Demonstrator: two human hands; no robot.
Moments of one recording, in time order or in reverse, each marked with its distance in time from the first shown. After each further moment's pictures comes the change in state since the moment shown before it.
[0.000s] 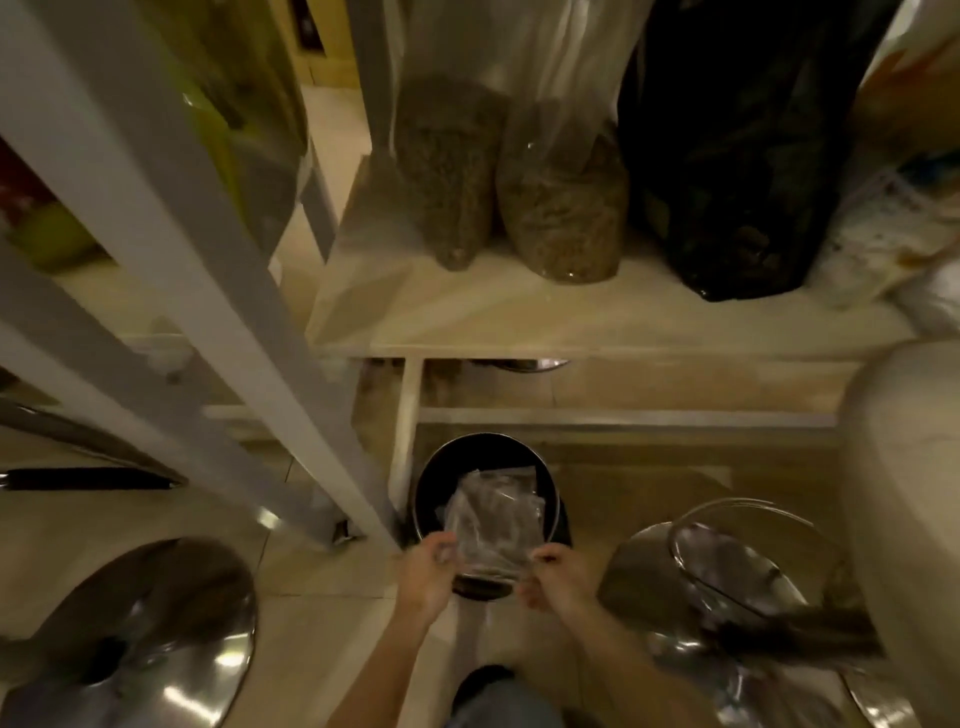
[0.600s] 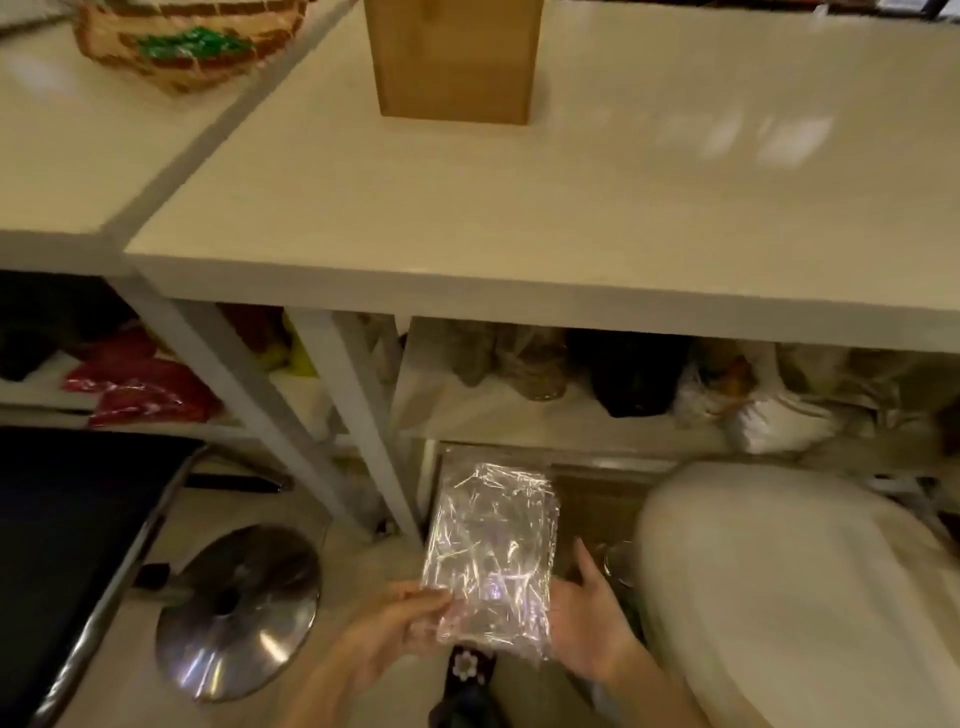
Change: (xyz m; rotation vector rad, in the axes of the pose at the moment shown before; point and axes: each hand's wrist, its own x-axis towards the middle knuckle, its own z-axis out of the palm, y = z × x) left_hand -0.313 0.206 -0.108 -0.366 -0.265 -0.211; right_hand -0.328 -0.145 -0.107 0.634 -0.807 0.055
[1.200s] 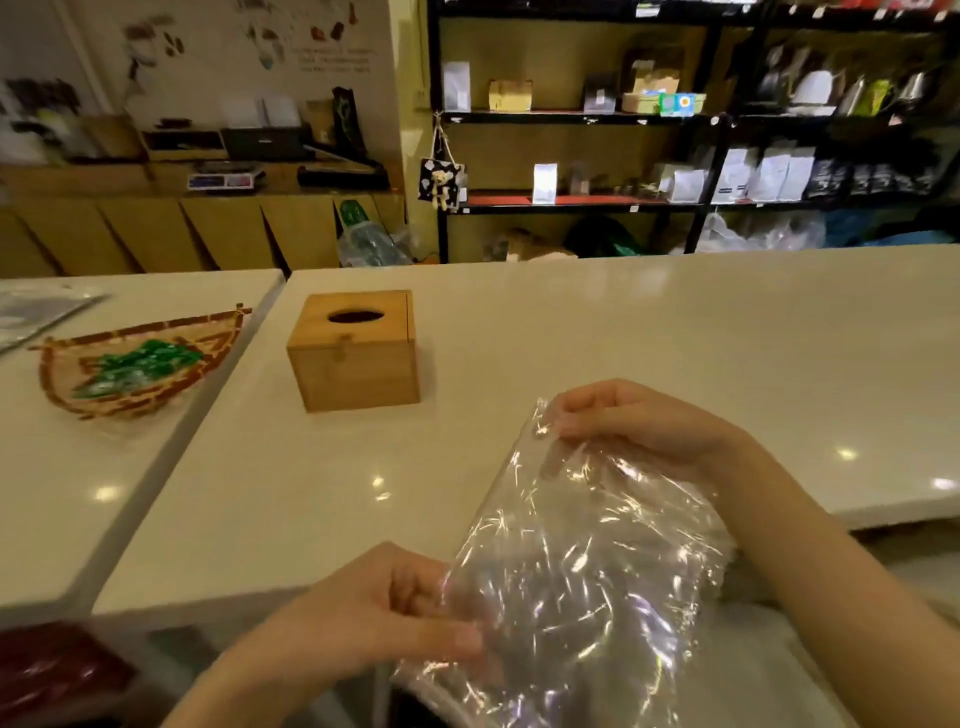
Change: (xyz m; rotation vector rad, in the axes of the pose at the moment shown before) left_hand -0.174 0.284 0.105 0.637 -0.653 0.600; right_hand -0.160 -0.305 0.237 -1.064 -0.104 -0.484
